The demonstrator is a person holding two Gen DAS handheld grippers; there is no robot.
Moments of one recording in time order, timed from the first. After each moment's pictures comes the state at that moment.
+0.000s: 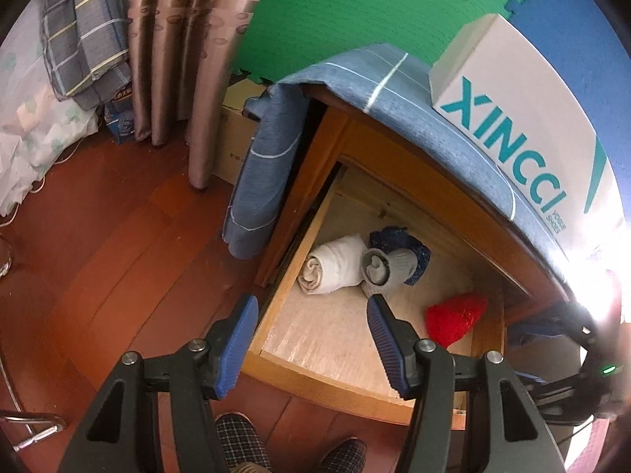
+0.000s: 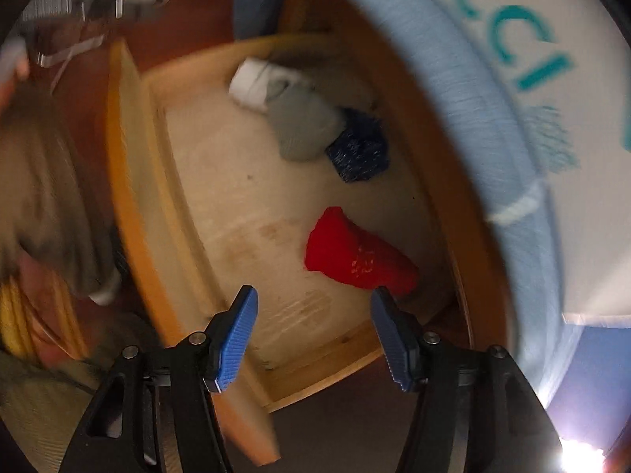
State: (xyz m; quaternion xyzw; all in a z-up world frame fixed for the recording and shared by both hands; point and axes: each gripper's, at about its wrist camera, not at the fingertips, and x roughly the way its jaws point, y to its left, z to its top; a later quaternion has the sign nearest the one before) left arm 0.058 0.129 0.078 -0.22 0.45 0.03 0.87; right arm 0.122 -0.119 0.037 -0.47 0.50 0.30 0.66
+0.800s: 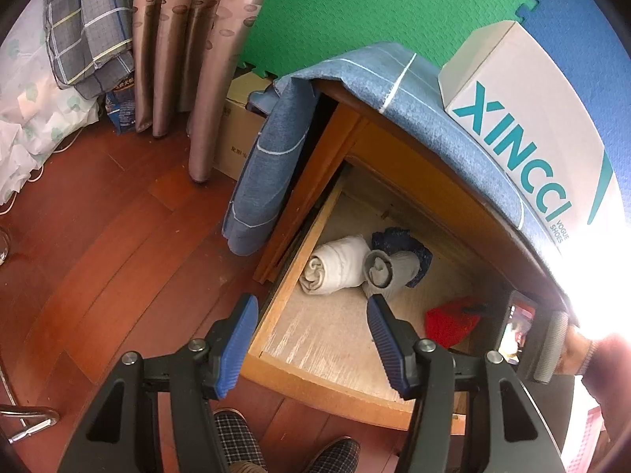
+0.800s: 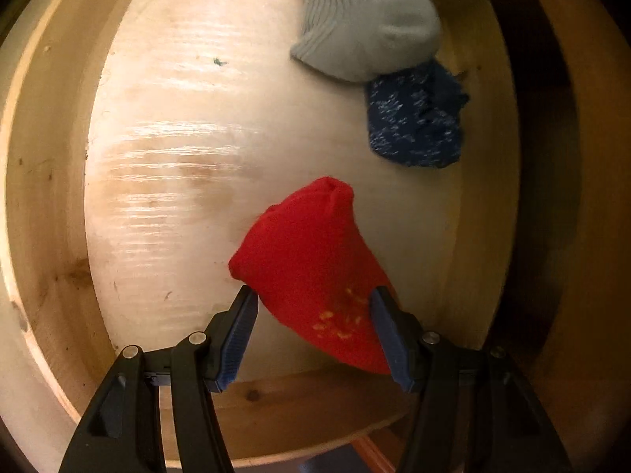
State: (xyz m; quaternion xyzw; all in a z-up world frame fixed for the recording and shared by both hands) left arm 0.064 0.134 0.073 -0.23 0.45 0.03 0.86; right arm 0.166 -0.122 -0.088 -0.64 0.44 0.33 0.54
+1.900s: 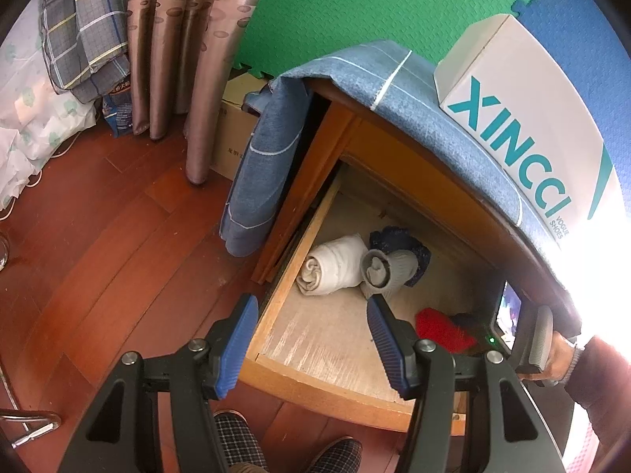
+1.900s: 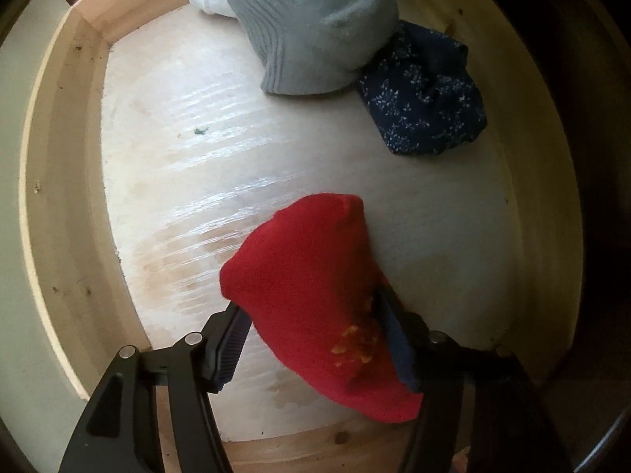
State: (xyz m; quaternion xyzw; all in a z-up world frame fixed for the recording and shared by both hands) left arm 0.066 0.131 0.072 -0.23 0.45 0.03 0.86; right arm 0.214 -0.111 -0.104 -0.46 0.56 0.35 0.59
